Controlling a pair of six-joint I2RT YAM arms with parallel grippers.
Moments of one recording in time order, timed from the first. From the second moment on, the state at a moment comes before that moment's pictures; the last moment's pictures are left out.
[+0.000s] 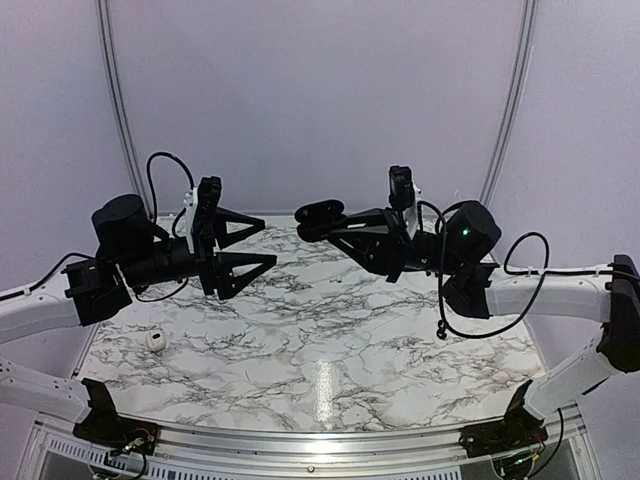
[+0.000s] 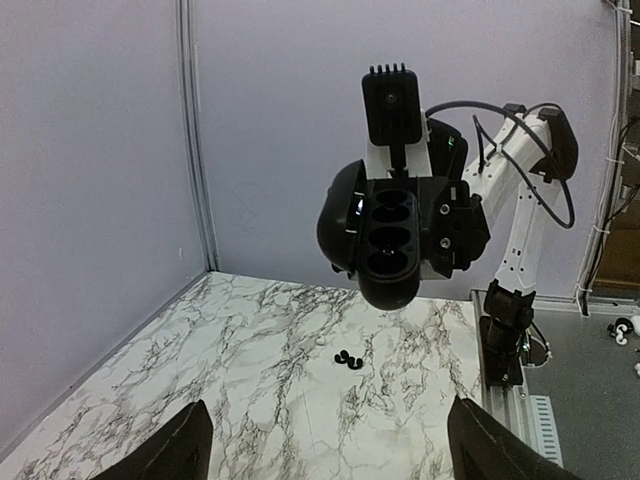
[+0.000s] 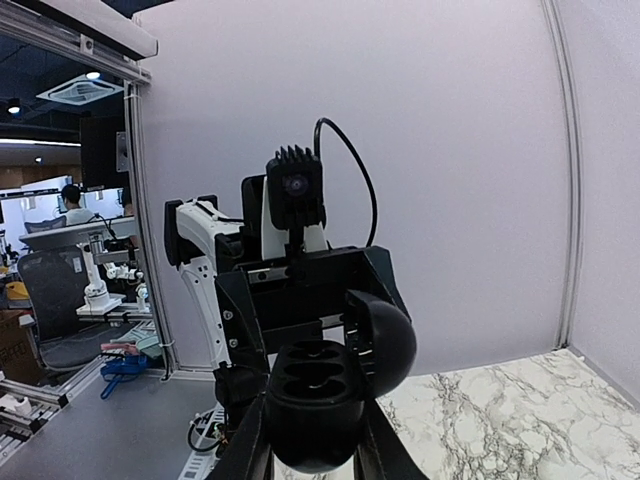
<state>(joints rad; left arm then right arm) -0.86 1.05 0.83 0.24 0.41 0.02 0.81 1.41 0.85 0.97 -0.77 0.39</state>
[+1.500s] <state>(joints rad) -0.99 1.15 0.84 0.51 0.40 -0.06 0.93 1.51 0.85 1.26 -0.66 0.41</state>
